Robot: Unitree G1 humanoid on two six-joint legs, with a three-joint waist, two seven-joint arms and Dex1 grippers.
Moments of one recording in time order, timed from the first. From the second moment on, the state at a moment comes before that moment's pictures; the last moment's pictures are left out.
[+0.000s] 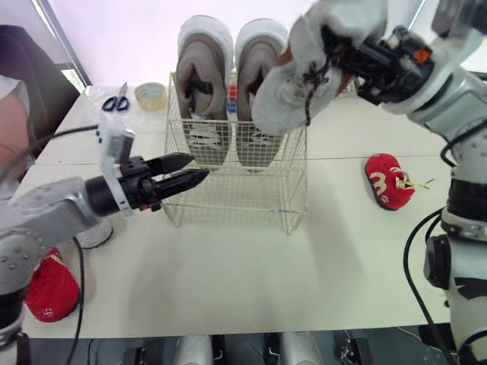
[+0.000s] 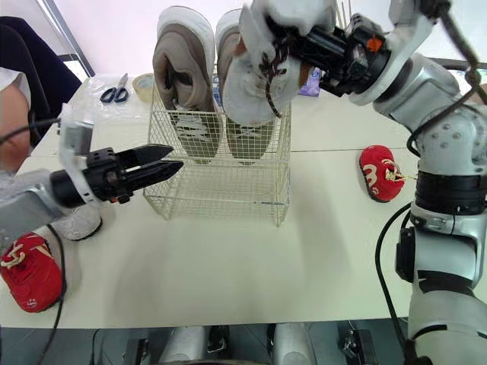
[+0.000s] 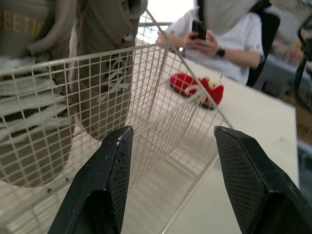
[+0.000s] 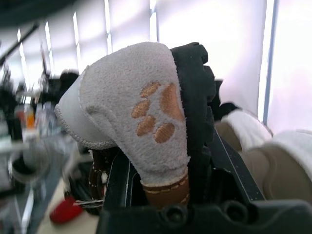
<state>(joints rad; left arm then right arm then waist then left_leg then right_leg) -0.33 1.04 0.28 -0.54 -1.27 0.83 -0.51 -1.05 -0.71 -0.05 0.14 0.95 0.59 1.07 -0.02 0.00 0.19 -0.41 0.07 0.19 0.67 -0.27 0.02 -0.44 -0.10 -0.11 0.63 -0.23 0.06</state>
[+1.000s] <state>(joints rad) -0.25 1.06 0.38 -0.59 -1.35 0.91 -0.47 -1.01 -0.55 0.02 0.38 0.52 0.37 1.29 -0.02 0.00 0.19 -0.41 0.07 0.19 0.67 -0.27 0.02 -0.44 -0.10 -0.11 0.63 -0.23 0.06</state>
